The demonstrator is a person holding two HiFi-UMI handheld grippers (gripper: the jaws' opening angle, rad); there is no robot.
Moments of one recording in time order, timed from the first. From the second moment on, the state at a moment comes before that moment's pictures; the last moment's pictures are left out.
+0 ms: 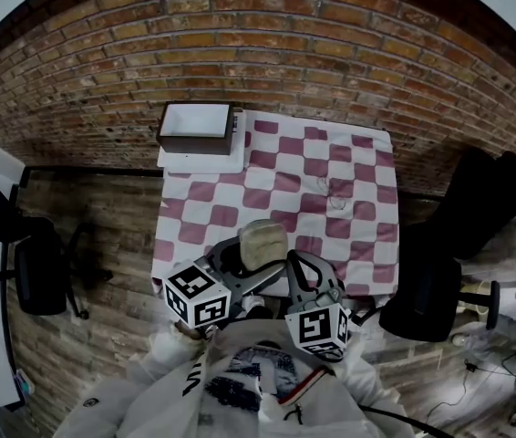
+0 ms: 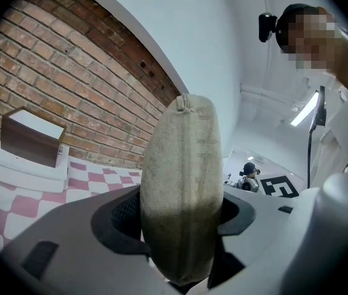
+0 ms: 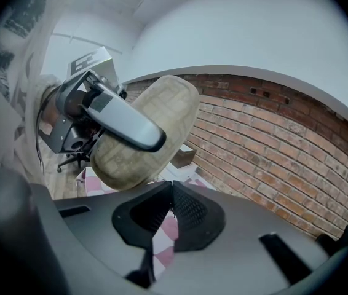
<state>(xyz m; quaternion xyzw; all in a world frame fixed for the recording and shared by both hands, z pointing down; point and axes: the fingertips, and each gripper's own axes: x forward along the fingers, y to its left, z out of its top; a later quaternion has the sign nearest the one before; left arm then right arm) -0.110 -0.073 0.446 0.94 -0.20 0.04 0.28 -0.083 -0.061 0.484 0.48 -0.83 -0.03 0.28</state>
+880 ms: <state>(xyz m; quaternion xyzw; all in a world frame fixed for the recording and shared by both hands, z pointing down) -0.105 -0.063 0.468 0.94 -0.19 0.09 0.27 -0.076 -0.067 0.481 0.49 -0.82 -0.05 0.28</state>
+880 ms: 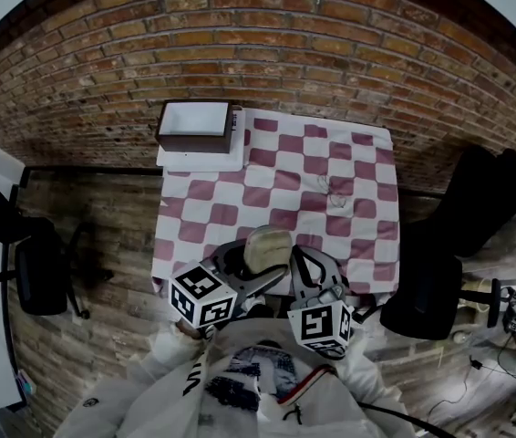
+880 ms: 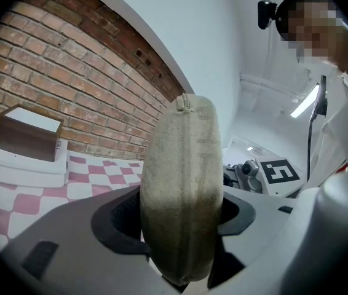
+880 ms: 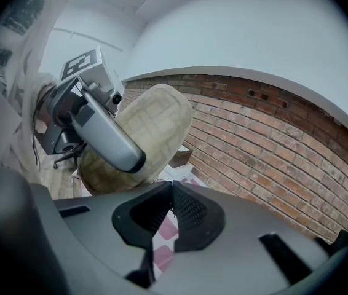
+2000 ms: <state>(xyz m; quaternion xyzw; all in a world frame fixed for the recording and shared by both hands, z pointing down) -0.097 -0.044 0.499 0.94 -0.17 0.16 0.26 -0.058 -0.071 0.471 0.51 -0.81 -0.06 0.28</state>
